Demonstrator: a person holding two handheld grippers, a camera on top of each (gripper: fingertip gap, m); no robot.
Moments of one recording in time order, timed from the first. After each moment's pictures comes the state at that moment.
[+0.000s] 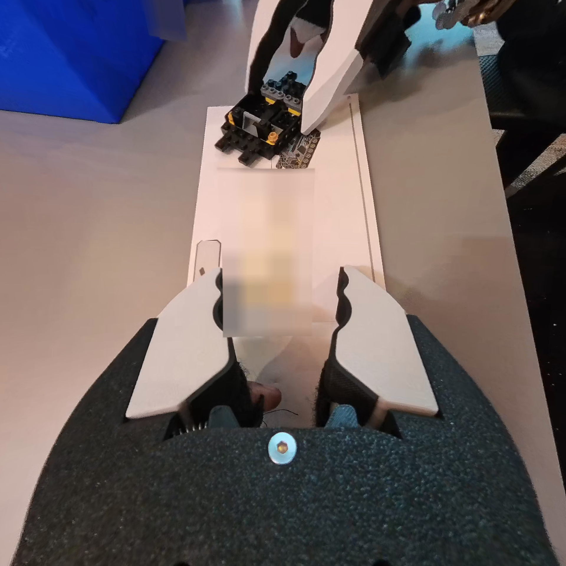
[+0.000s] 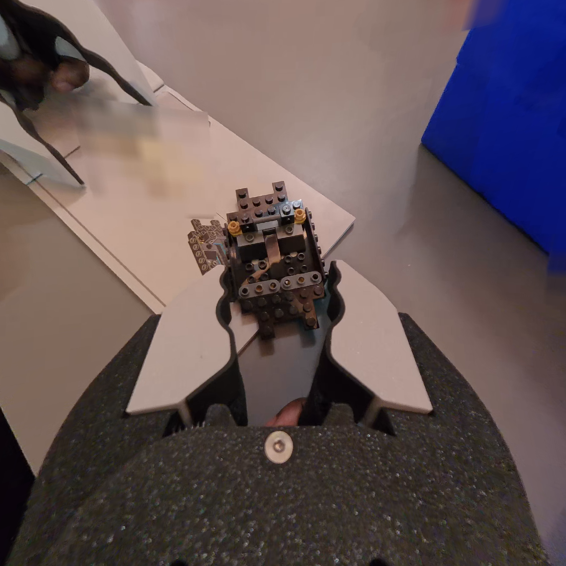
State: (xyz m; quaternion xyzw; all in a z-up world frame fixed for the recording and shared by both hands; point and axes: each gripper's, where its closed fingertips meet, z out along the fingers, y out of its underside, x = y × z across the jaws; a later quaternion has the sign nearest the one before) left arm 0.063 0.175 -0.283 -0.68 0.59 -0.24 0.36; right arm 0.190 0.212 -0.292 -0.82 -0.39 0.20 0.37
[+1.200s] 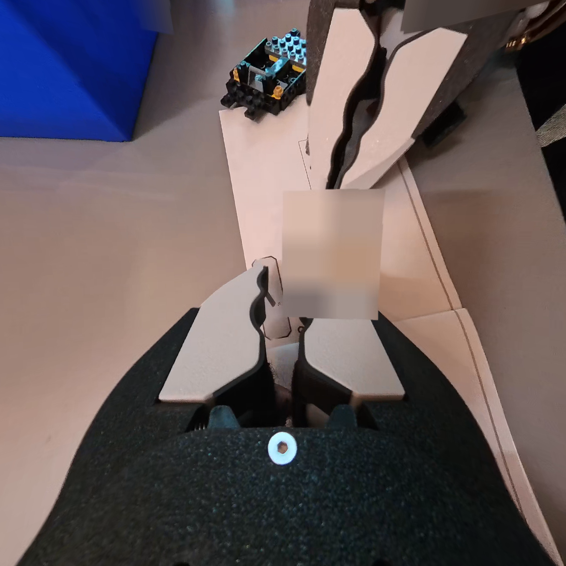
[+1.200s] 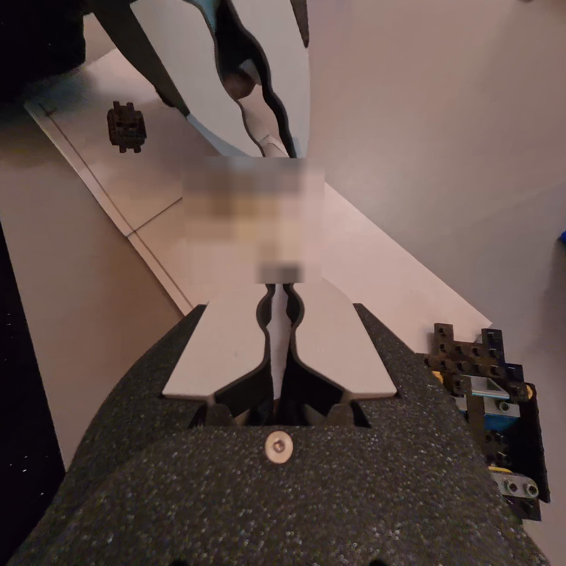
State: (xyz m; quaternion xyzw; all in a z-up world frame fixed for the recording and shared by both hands) left arm 0.071 0.219 -0.278 -0.66 0.65 -0.25 0.30; right arm 0.112 0.193 -0.290 -0.78 -0.46 0.25 0.35
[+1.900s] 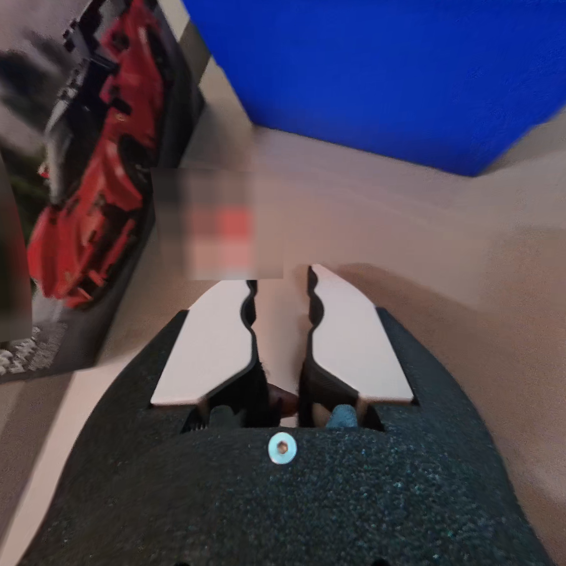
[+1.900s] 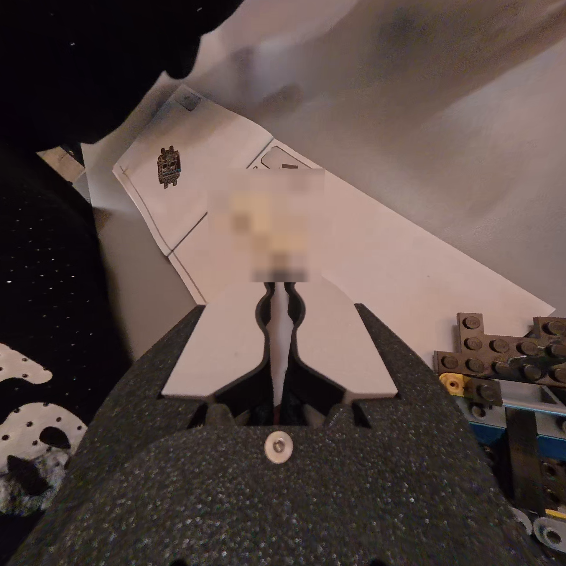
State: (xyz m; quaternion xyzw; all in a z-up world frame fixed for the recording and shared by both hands) left arm 0.068 0.447 -0.262 -0.74 0.54 -0.14 0.37; right arm 0.112 0.190 -0.289 -0.80 -0.39 0.39 0.26
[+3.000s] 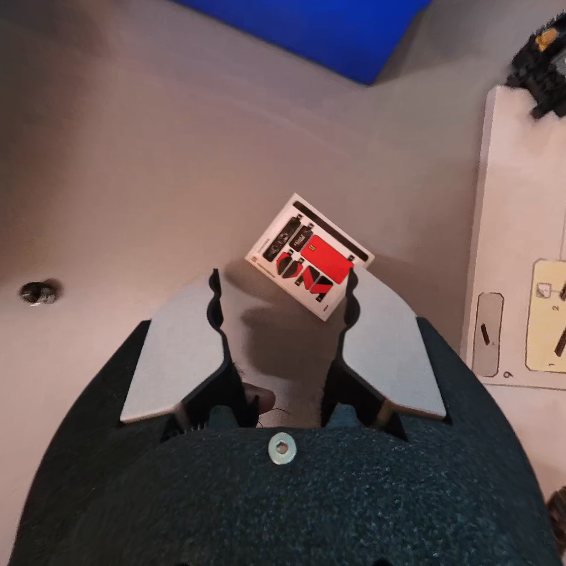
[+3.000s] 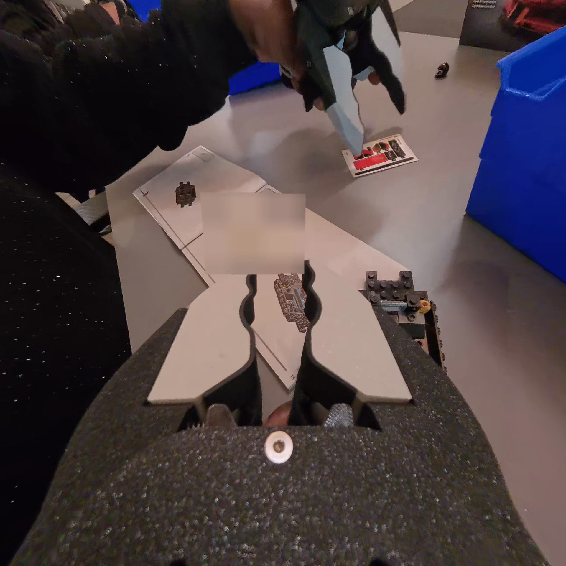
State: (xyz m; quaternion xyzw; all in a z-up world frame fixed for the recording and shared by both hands) left arm 0.053 0.363 -0.288 -0.78 0.56 -0.16 0.21; right arm 0.173 0.193 -0.235 -0.75 -0.39 0.37 0.39
